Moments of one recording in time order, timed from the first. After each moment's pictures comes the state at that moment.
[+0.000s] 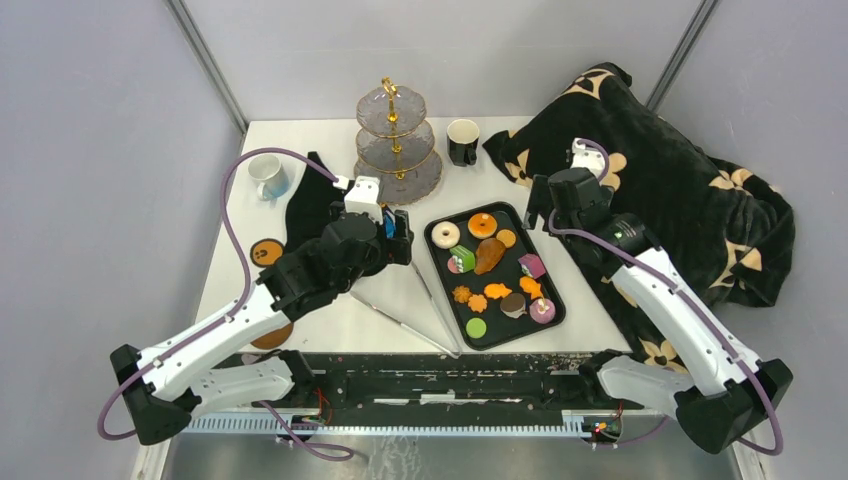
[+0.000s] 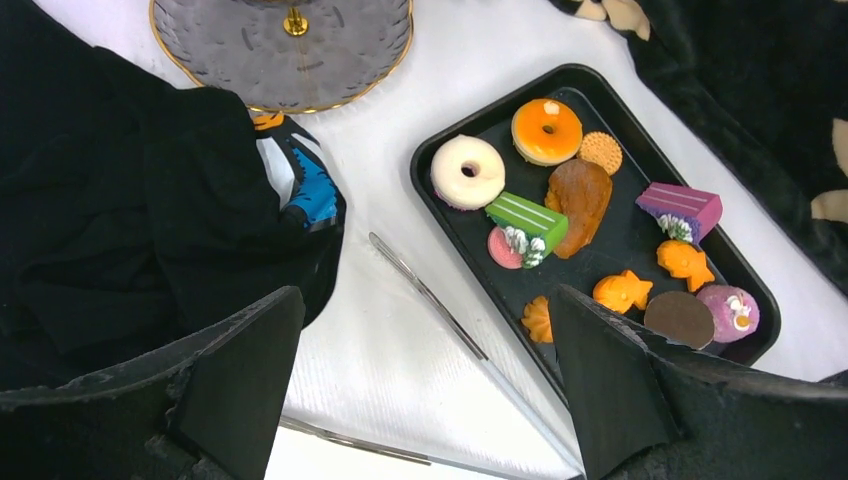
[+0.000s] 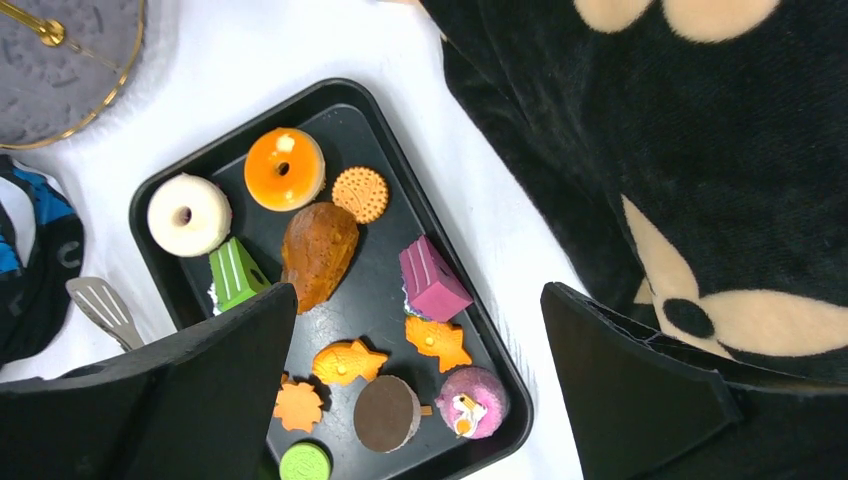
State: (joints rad) left arm -0.91 0.99 1.00 -0.49 -0.53 -0.43; right arm 0.50 1.12 1.16 -0.78 0.47 0.49
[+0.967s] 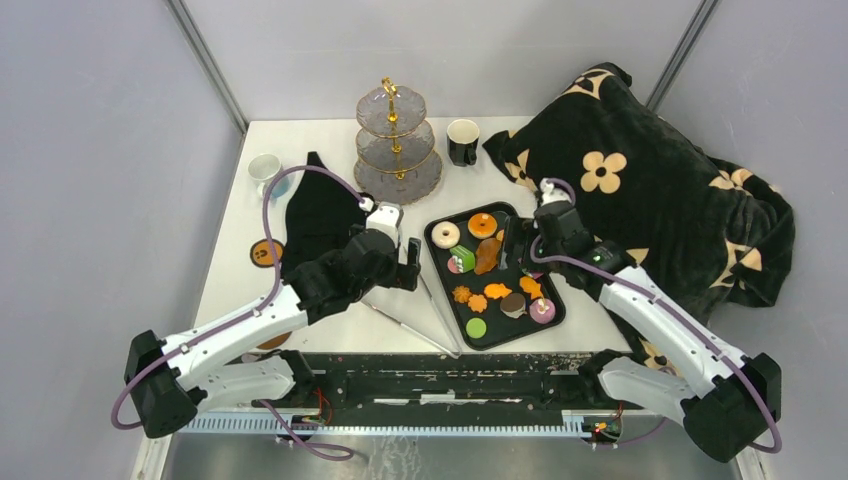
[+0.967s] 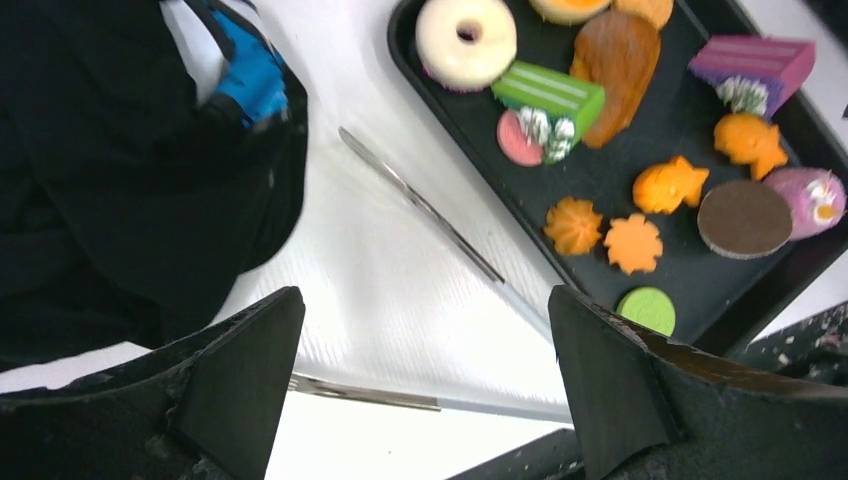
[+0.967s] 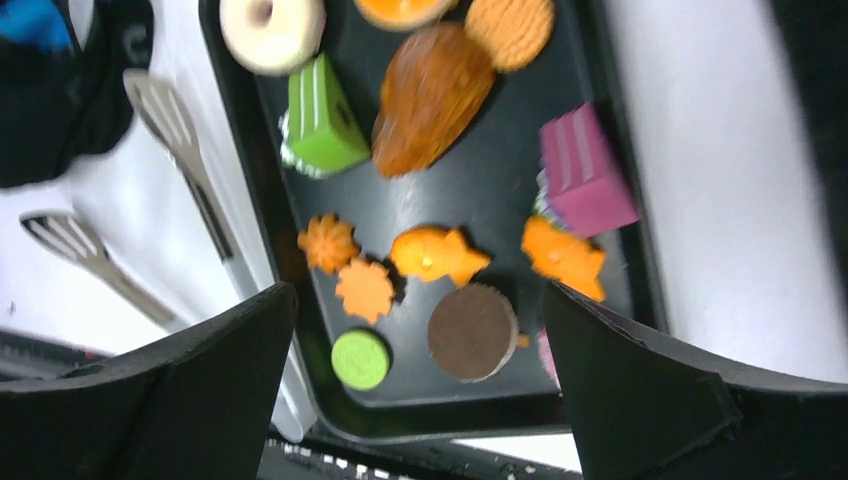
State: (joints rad) left arm -0.91 1.04 0.85 -0.46 -0.41 -0.45; right arm 0.52 1.05 0.90 -0.62 0.13 0.53
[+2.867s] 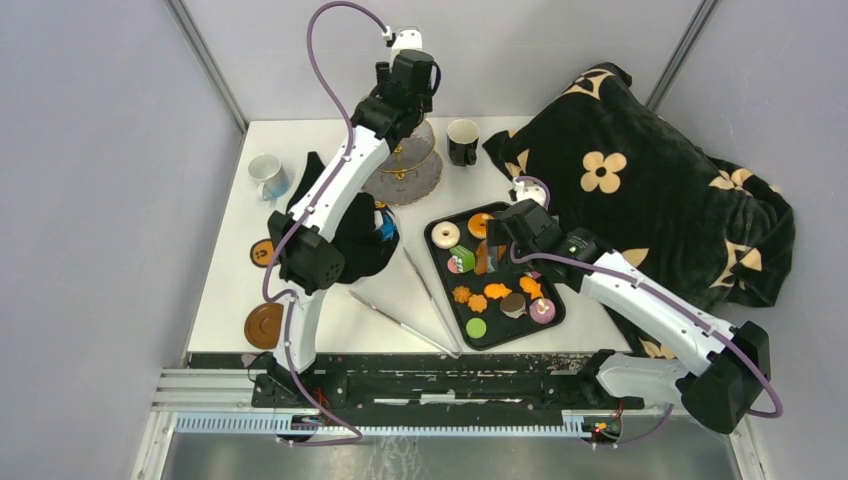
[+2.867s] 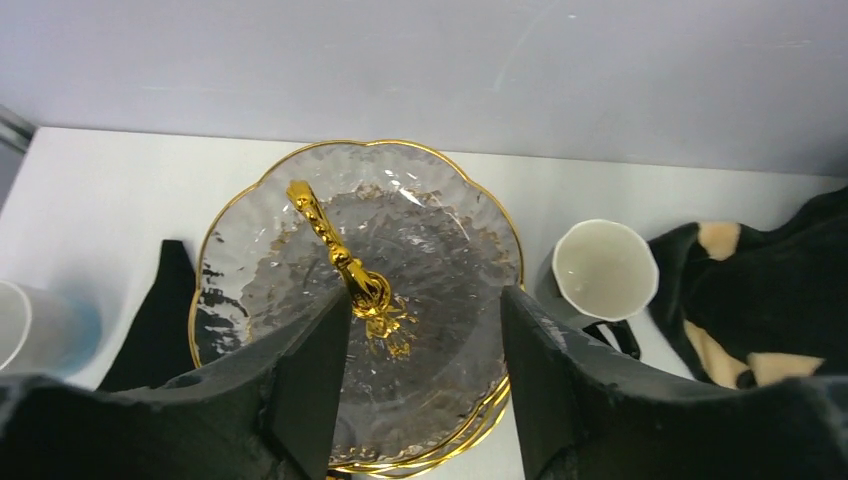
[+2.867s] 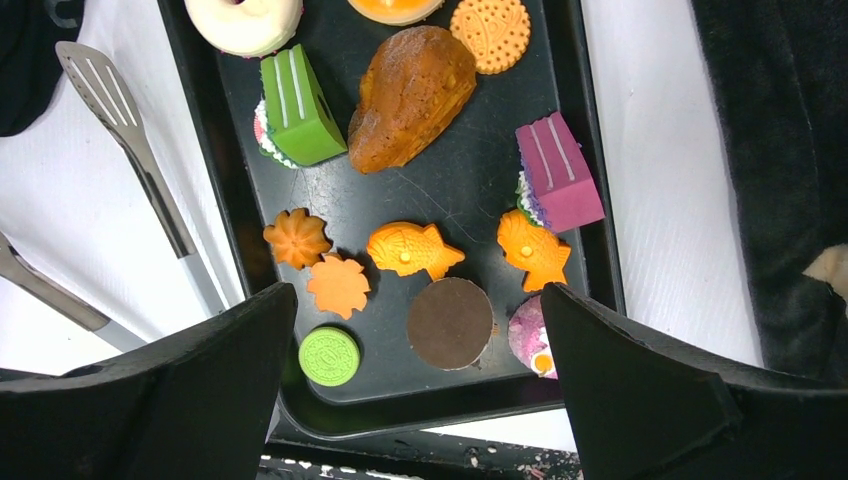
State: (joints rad) left arm -0.54 2.15 2.39 -0.64 -0.58 -0.25; right arm 0.73 1.18 1.01 -0.75 0.34 0.54
